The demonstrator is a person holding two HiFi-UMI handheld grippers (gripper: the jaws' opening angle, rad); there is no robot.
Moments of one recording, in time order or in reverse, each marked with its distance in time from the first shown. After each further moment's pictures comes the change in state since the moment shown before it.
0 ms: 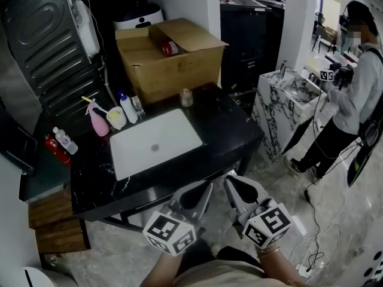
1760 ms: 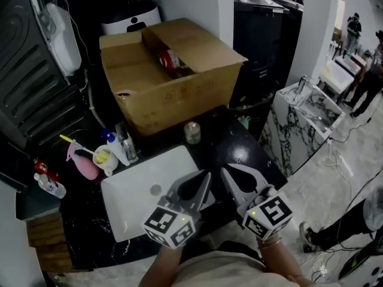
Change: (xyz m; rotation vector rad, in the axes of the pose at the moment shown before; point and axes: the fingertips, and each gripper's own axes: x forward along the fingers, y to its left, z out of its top) left arm 0.186 0.248 0.048 -0.006 -0.029 0.005; right arm 0.270 -0.153 0.030 -0.068 -0.004 0.045
